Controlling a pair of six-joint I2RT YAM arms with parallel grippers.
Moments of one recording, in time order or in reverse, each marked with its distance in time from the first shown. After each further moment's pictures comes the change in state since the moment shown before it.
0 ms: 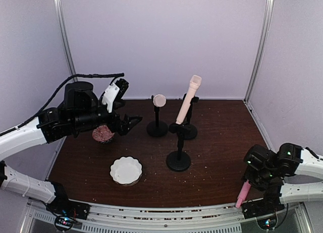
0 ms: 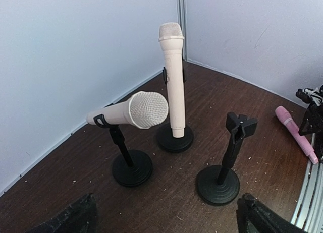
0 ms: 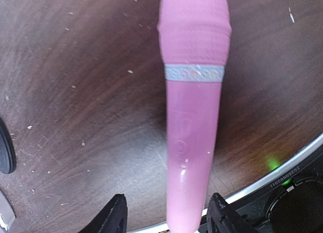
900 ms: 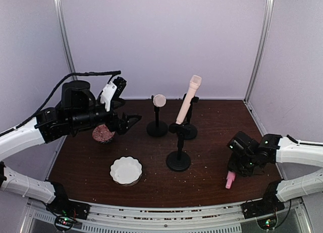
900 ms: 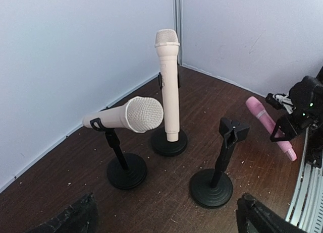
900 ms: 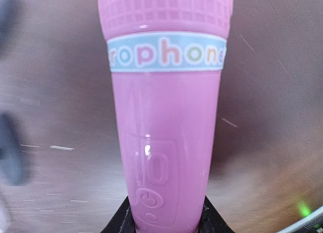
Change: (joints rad) left arm 0.008 -0.017 0.000 0.005 0.039 -0.023; right arm -0.103 0.335 0.054 0.349 0.013 -0.295
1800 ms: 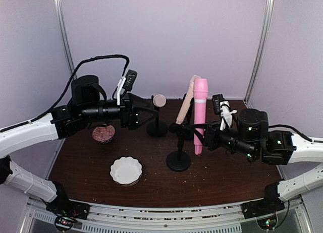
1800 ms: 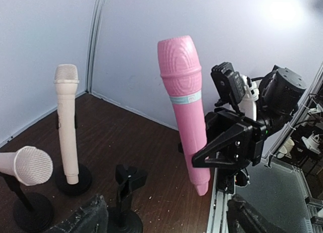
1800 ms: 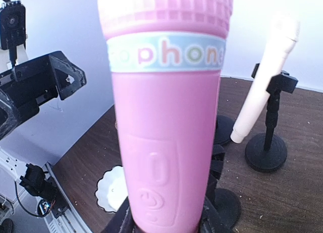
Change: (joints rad) left arm 0.011 0.137 0.025 0.290 0.464 -0.254; right arm 0.367 -0.056 0.237 0.739 0.186 -0.777
